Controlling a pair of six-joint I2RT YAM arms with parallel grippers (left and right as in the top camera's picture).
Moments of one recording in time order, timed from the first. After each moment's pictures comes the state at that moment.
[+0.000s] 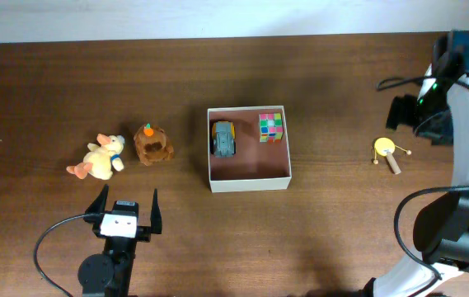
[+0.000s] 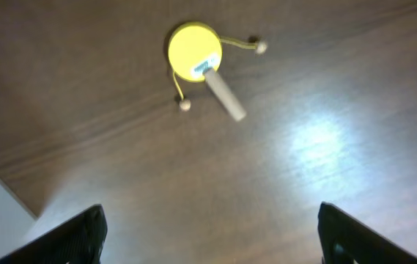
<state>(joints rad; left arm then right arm) 0.00 0.01 0.02 -0.07 0.07 0.15 -0.26 1.90 1.84 -1.46 0.06 0.14</state>
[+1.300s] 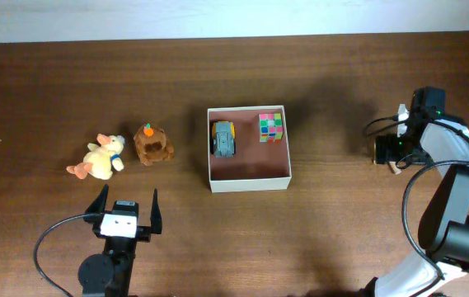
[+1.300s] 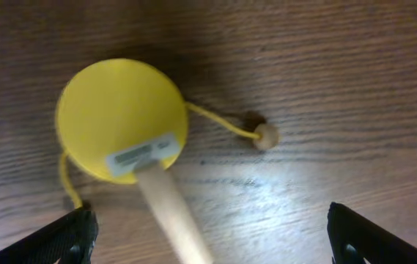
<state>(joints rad) 0.00 0.01 0.02 -0.07 0.07 0.15 -0.33 1.91 1.25 -0.70 0.15 -0.21</state>
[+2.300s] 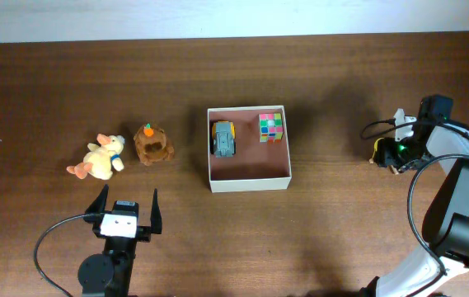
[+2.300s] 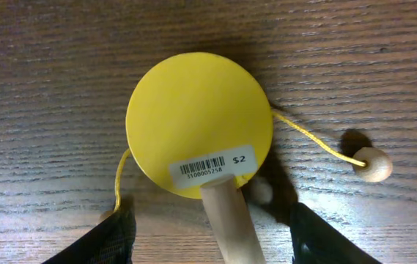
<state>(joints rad) 0.00 0.01 0.02 -0.07 0.07 0.15 -0.38 1.95 1.22 -0.68 -0.11 -0.28</state>
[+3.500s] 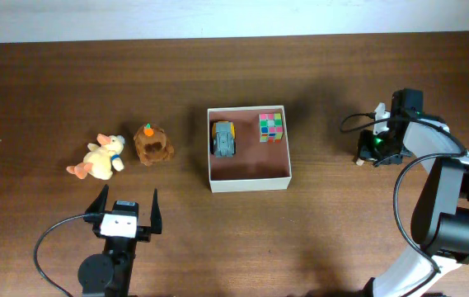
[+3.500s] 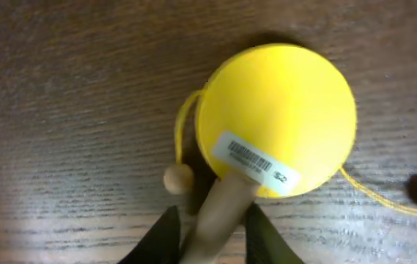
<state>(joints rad) 0.00 0.01 0.02 -0.07 0.07 0.15 -0.24 1.95 1.22 -0.67 -0.15 -0.01</state>
